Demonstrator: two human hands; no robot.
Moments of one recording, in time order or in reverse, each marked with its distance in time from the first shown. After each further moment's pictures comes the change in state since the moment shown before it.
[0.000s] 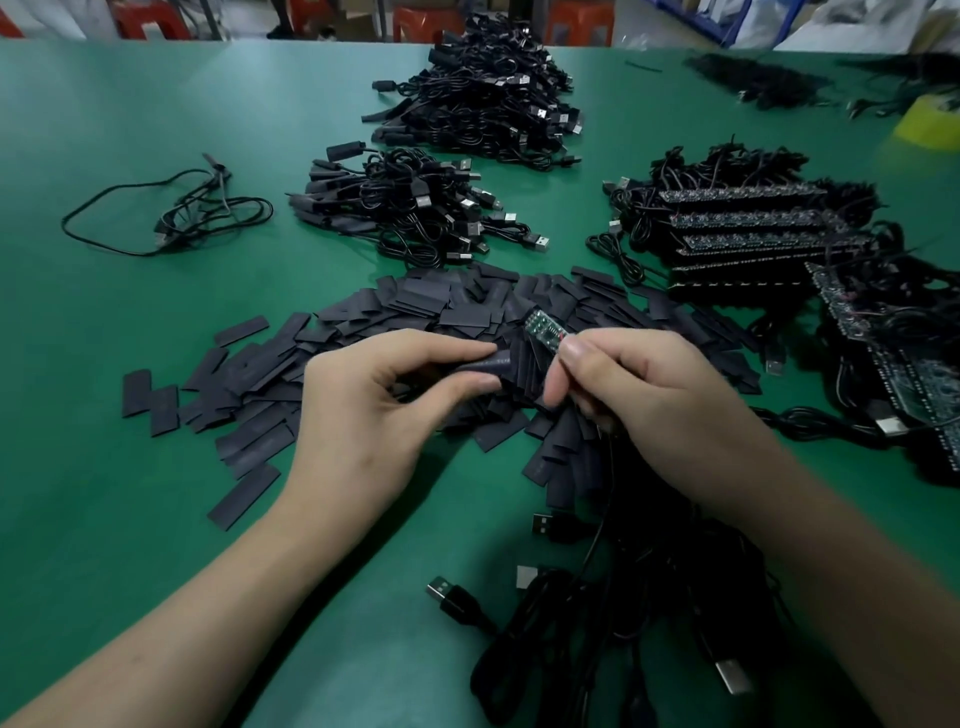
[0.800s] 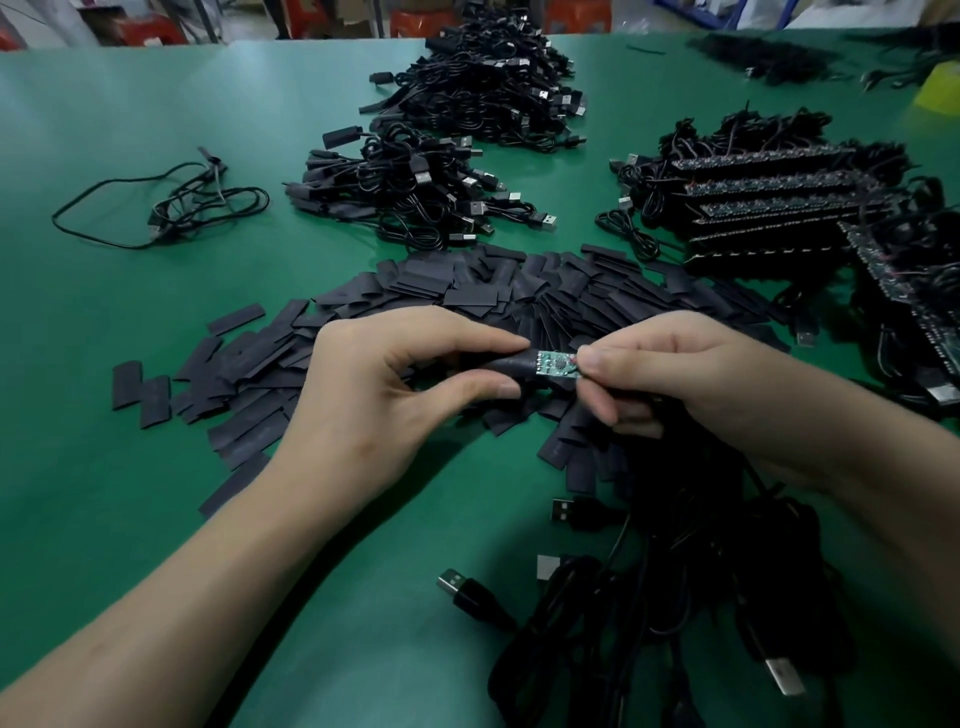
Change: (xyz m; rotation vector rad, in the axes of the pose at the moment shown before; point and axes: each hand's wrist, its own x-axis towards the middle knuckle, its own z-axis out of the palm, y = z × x) left_hand 0.005 -0.004 -0.005 0.074 -0.182 0.176; right_hand 0.007 0.010 -0.012 0.256 -0.395 0.095
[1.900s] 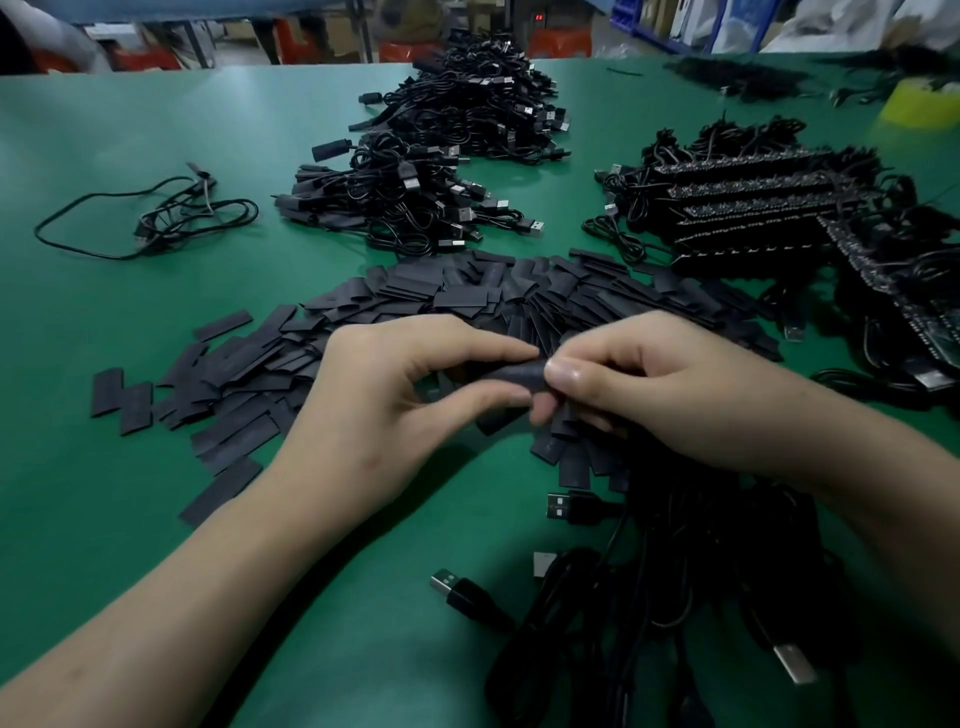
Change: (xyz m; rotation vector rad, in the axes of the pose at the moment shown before) left_hand -0.003 0.001 0.004 0.059 -0.055 0.090; right_hand 0.000 0.004 0.008 -0.376 0.106 -0.094
